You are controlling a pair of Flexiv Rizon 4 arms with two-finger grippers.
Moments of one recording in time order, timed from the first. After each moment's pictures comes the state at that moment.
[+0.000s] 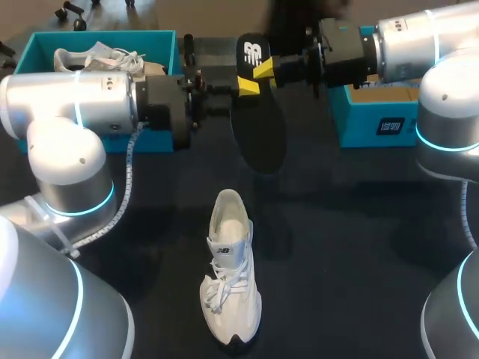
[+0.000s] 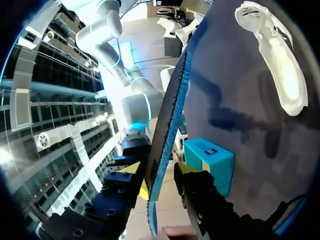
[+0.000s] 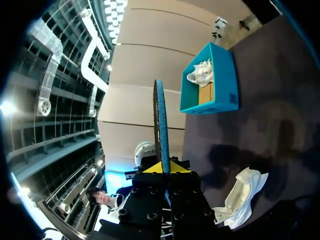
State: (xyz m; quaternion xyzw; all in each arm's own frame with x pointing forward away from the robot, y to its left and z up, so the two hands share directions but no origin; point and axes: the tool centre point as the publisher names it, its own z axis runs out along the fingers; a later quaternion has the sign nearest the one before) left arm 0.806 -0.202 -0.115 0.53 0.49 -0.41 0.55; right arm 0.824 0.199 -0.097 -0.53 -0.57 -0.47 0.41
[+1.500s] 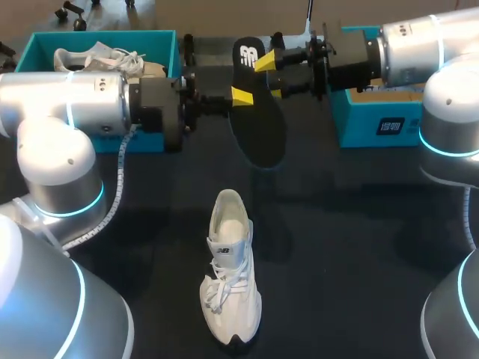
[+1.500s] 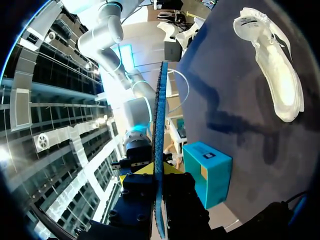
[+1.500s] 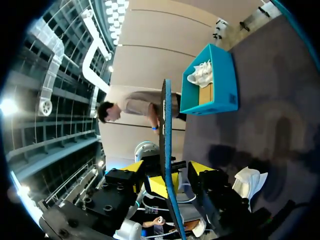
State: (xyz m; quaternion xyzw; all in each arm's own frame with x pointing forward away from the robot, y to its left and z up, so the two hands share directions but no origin) left arm 0.795 -0.190 -0.116 0.54 0.49 -0.42 0.54; right arm 0.818 0.190 -0.101 -0.53 -0.56 -0.48 0.41
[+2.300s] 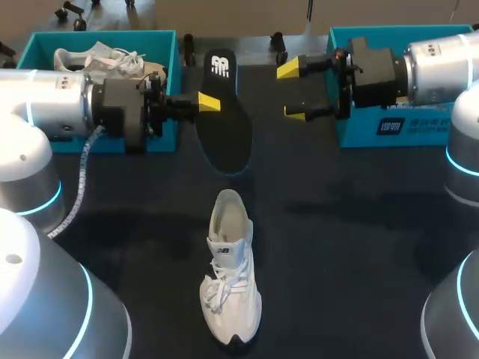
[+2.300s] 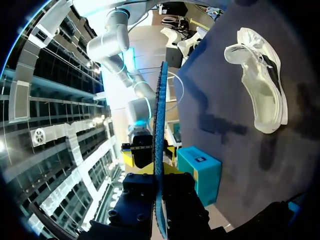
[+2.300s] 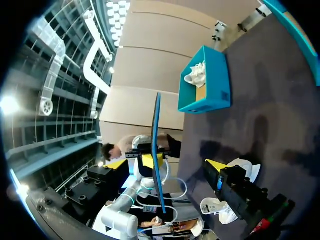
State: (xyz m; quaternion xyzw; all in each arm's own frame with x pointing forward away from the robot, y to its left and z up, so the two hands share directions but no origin) left arm 0.781 -0.141 -0.116 0.54 0.51 -0.43 0.51; right arm 0.794 0.156 -0.112 -0.53 -0.56 -0.49 0.40
